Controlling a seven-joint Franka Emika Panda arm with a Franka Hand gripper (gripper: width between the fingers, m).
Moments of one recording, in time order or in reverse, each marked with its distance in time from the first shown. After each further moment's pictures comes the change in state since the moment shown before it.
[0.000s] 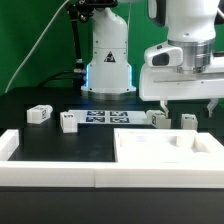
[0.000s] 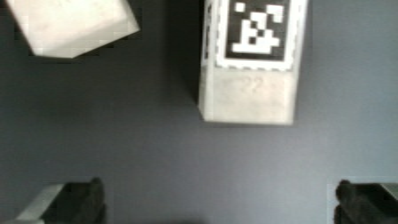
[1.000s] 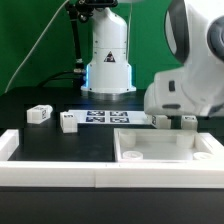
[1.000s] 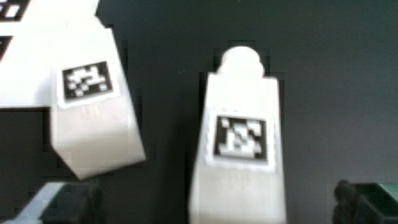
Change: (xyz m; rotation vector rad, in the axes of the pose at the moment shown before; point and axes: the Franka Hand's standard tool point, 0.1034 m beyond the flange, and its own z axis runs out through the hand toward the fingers) arm -0.009 -0.008 0.023 -0.052 -0.684 -0.003
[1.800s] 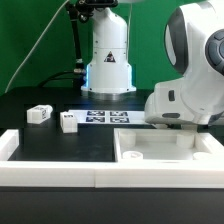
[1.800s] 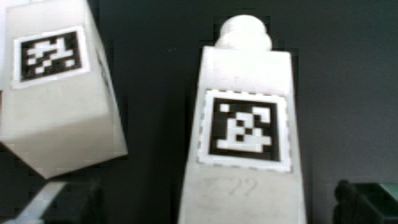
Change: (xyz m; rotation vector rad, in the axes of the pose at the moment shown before) arm 0.001 0.002 0.021 -0.006 0.002 0.005
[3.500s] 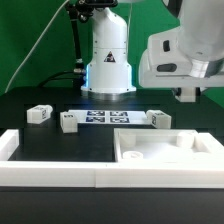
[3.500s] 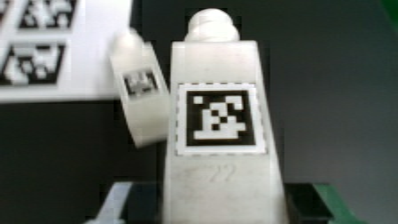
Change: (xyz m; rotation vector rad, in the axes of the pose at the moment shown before) arm -0.035 0.012 -0.089 0.032 0.155 -0.017
